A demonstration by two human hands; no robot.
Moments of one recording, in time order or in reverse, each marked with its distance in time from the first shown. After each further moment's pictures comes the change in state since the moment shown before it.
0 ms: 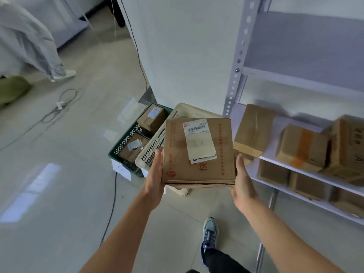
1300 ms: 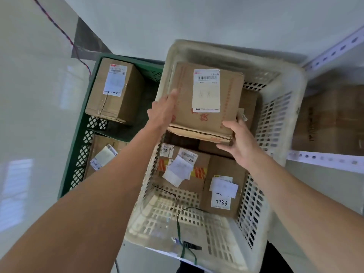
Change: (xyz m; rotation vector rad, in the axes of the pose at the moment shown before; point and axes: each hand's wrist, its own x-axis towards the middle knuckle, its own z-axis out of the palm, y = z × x) left_hand 0.664 -0.169 -0.196 0.732 -0.024 -0.383; right_hand 0.628 0.167 0.129 0.172 0.259 0.224
